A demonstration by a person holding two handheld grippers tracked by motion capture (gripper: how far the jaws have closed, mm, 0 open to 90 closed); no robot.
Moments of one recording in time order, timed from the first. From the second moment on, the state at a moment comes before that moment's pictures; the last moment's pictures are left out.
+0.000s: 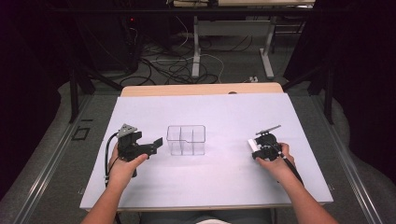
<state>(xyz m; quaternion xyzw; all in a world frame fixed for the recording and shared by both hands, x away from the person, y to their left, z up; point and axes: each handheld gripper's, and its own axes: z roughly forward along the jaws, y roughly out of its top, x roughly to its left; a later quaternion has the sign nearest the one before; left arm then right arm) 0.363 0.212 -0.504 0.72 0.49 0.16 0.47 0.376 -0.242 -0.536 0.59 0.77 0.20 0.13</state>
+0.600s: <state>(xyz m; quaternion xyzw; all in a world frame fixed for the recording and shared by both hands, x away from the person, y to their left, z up) 0.361 0.216 -0.498 0.71 0.49 0.16 0.48 0.374 -0.246 -0.528 0.59 0.76 0.24 0.10</state>
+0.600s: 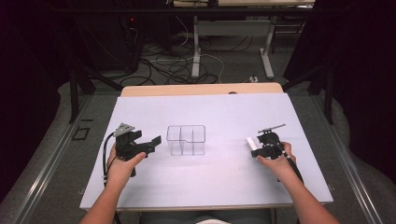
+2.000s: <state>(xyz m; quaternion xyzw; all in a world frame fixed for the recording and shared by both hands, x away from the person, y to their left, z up) 0.364 0.222 -0.488 0.71 0.49 0.15 0.49 0.338 -0.178 -0.485 0.04 0.86 0.15 0.48</state>
